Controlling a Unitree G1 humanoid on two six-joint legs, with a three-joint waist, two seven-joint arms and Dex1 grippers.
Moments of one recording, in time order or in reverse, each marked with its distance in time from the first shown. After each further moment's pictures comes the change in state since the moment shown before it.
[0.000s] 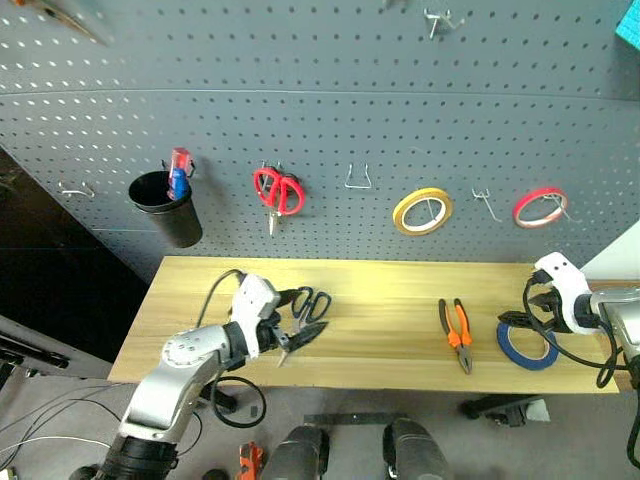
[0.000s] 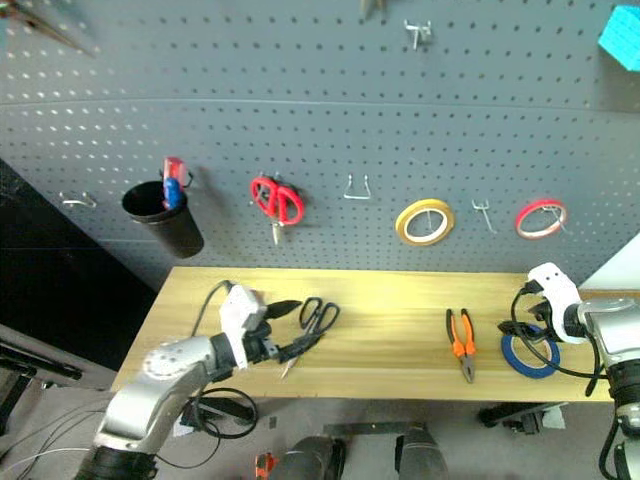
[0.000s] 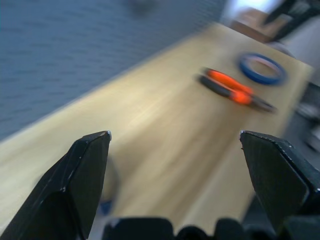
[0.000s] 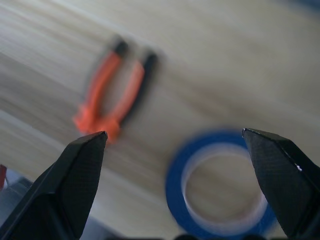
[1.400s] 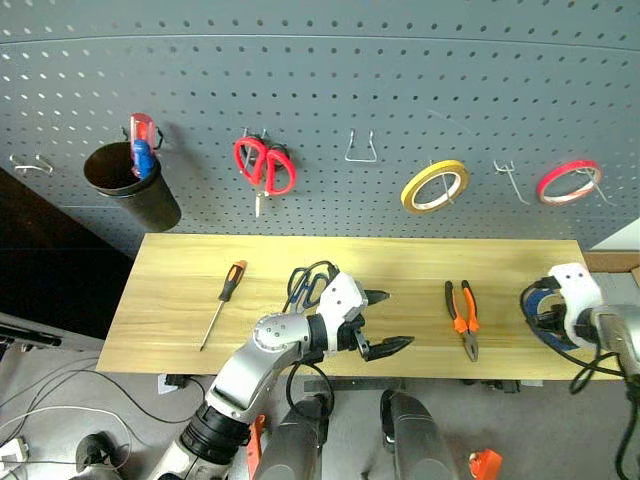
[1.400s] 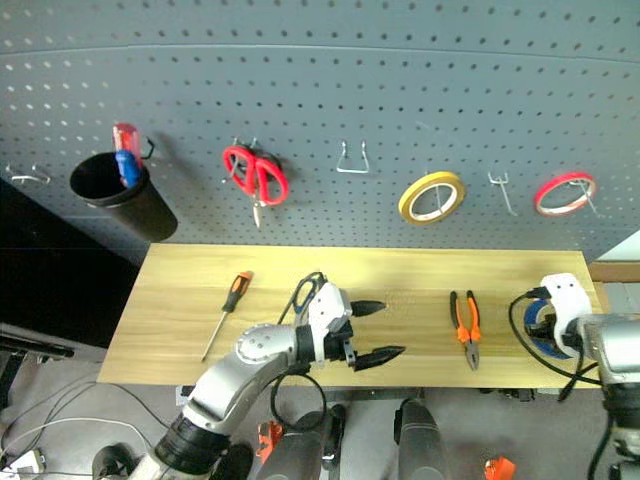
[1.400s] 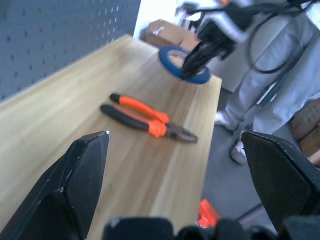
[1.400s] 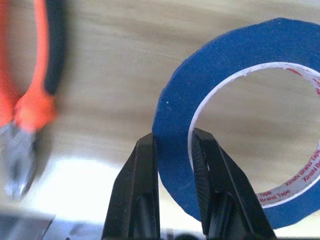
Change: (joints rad) left arm -0.198 -0.263 -0.182 0.095 0.033 -0.043 0.011; right arm 0.236 0.027 -0.319 -0.524 0.115 0.397 -0.276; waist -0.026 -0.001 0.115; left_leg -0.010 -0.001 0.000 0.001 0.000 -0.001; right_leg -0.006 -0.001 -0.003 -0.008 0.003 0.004
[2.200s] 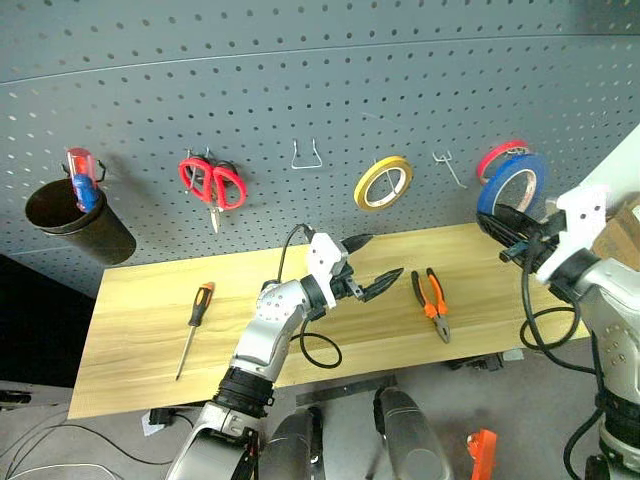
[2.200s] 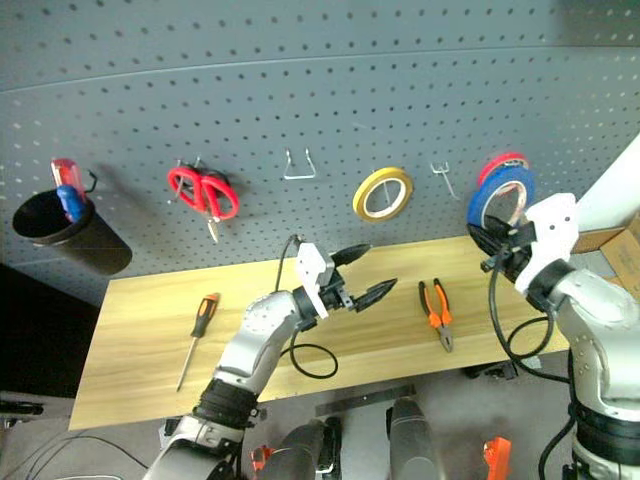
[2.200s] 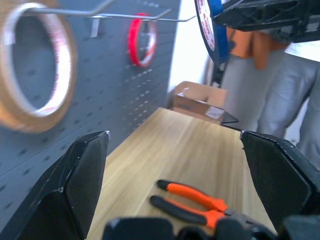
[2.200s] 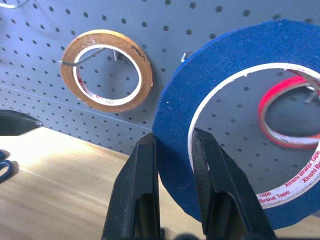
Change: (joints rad) left arm -0.084 -0.106 0.165 0.261 0.029 -0.352 0.062; right arm -0.149 0.312 0.001 -0.243 0.141 -0.578 -0.082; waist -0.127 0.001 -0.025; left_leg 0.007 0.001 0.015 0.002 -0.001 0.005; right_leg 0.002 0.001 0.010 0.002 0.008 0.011
